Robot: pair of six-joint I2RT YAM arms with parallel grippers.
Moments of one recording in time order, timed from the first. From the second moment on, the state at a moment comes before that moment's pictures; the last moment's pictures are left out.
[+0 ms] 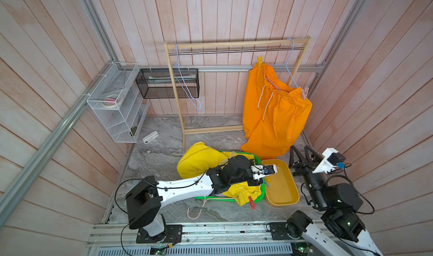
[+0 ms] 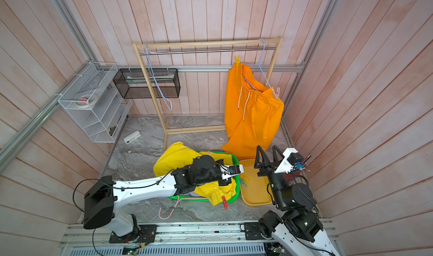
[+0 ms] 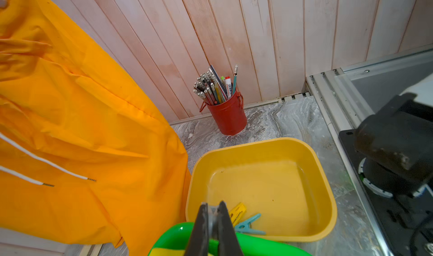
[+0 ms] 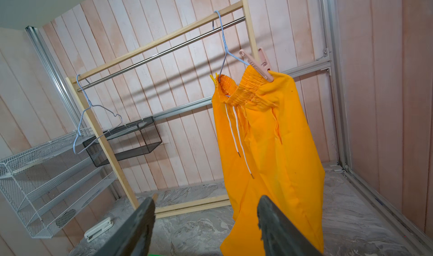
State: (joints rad) left arm -1.16 1.68 1.19 0.22 0.12 0.47; right arm 0.66 0.27 0.68 -0.15 0.47 0.24
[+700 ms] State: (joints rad) left arm -1.22 2.03 1.44 0.21 -0.01 0.51; right arm 0.66 0.20 0.63 -0.17 0.51 0.24
